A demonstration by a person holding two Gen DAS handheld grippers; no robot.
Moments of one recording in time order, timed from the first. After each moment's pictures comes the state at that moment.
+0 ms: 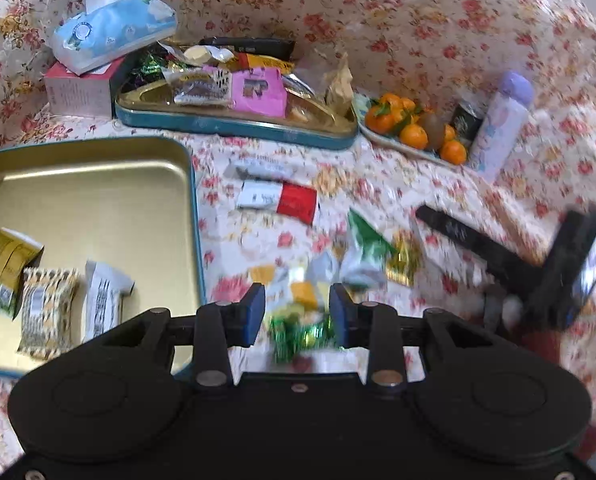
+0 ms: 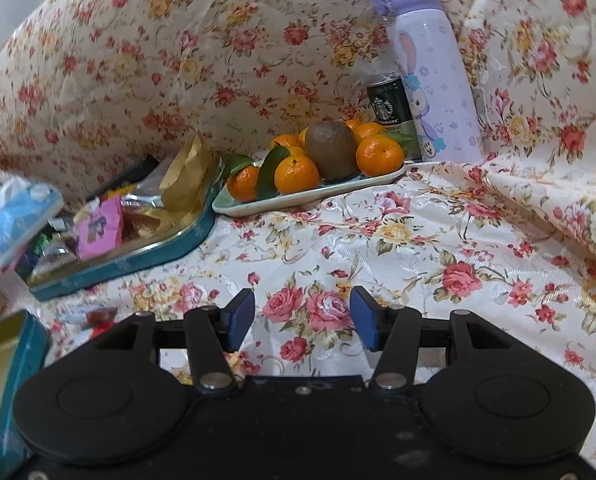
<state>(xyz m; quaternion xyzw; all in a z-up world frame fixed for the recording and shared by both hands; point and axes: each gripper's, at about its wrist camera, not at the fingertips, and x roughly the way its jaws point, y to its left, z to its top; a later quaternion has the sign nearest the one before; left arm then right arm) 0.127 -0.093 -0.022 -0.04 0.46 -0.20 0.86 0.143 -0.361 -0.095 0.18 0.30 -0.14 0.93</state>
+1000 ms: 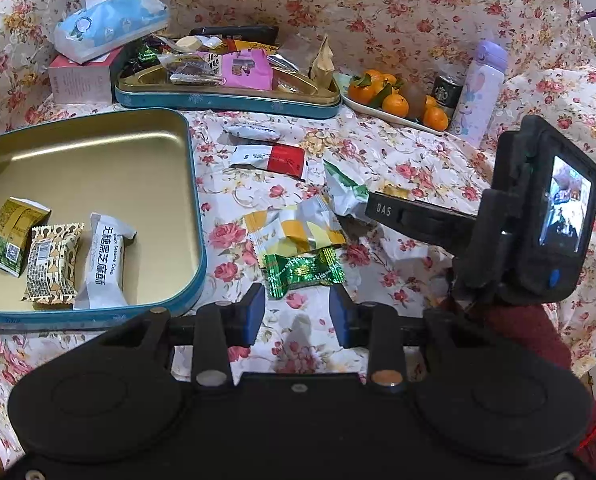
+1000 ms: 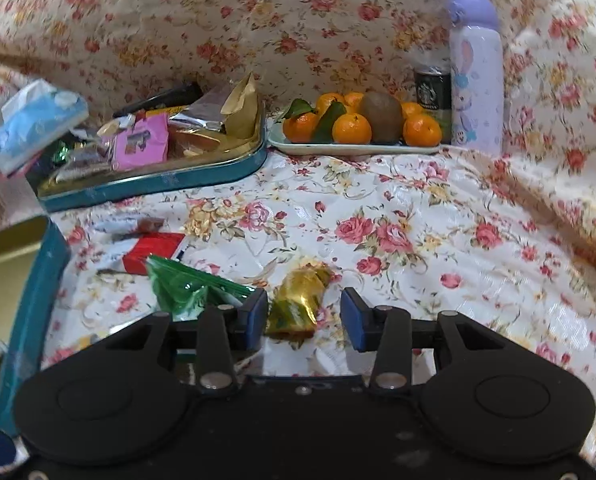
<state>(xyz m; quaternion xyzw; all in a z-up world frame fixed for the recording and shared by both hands) 0.085 -0.091 -0.032 -0.02 0.46 -0.22 0.86 0.134 -0.279 -0.082 0.08 0.37 -0.14 0.92</state>
